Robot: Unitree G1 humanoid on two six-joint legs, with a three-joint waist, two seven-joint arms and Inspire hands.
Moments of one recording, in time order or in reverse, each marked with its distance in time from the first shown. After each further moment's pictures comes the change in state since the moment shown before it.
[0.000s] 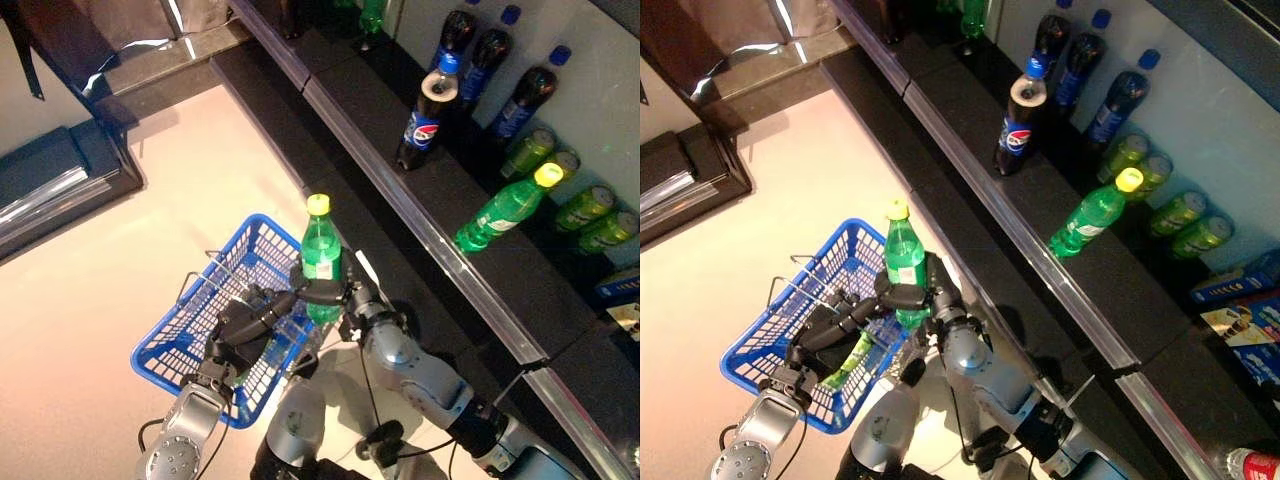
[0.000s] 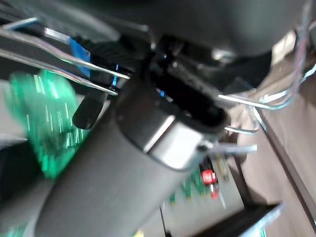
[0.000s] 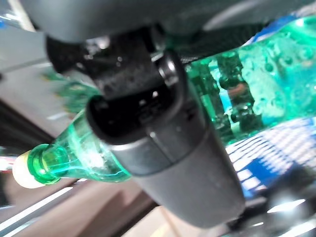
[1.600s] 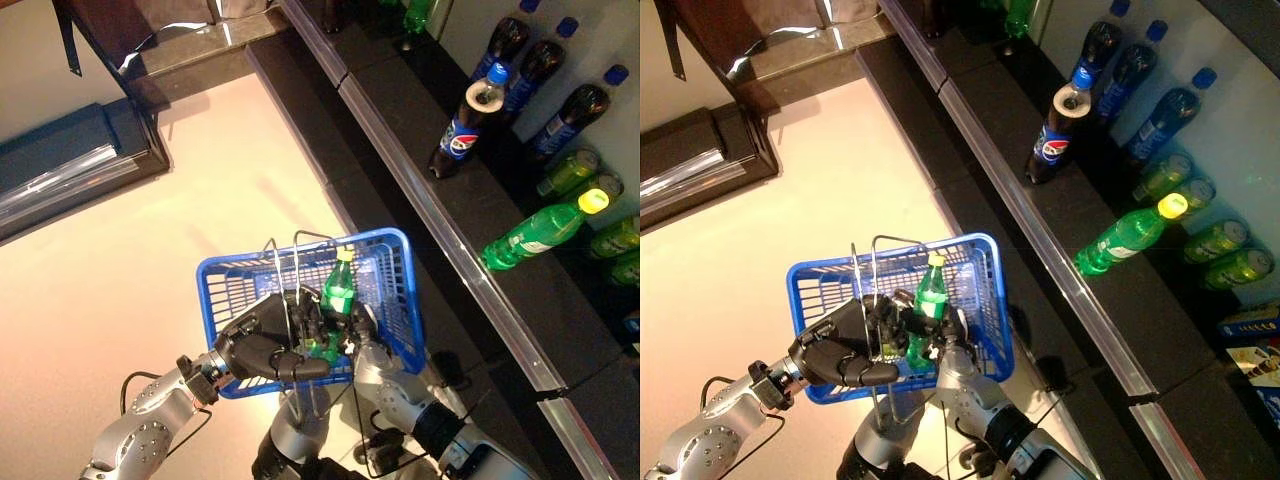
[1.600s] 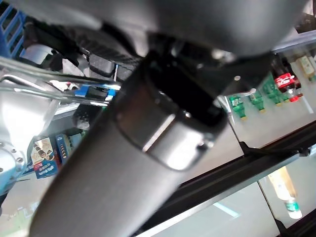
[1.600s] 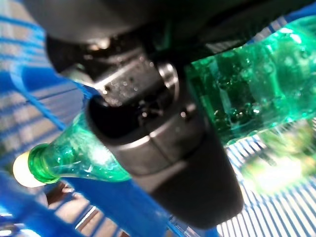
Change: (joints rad) left arm -0.039 0.205 0.004 -0.089 0.189 0.150 -0.455; right arm 0.018 0.194 -0.068 0.452 0.239 -0.113 -0.018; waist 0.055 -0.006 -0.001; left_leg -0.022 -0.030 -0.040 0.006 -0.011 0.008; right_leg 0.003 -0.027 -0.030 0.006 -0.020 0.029
